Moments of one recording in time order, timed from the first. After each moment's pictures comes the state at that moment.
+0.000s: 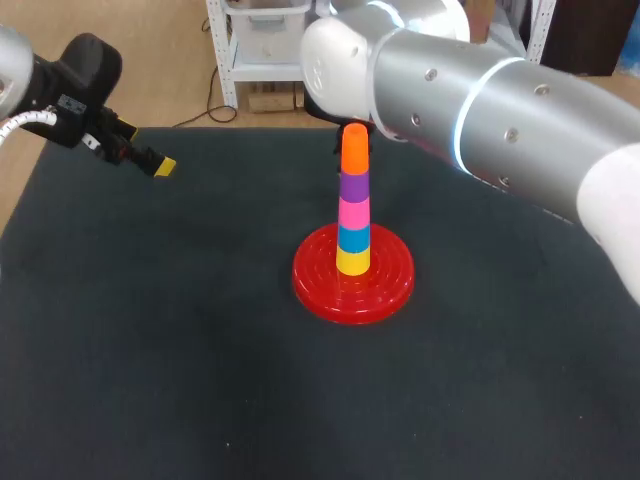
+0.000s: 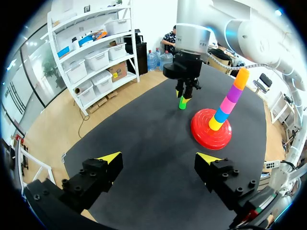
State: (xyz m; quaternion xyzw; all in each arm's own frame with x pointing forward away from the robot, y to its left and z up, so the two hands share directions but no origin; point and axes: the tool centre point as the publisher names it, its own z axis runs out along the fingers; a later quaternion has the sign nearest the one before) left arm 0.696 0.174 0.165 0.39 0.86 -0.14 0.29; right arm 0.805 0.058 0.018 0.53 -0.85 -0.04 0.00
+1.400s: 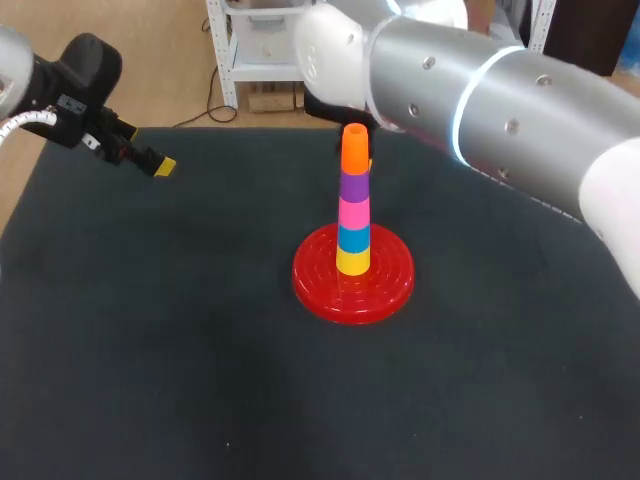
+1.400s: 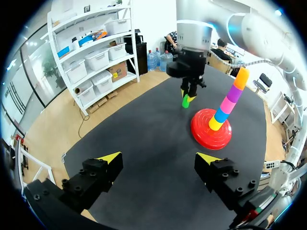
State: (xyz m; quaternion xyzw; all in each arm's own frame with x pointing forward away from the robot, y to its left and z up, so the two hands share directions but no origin) left arm 0.696 0.174 0.165 0.39 0.86 -0.14 0.29; right arm 0.788 0.051 0.037 0.52 -0.85 -0.03 0.04
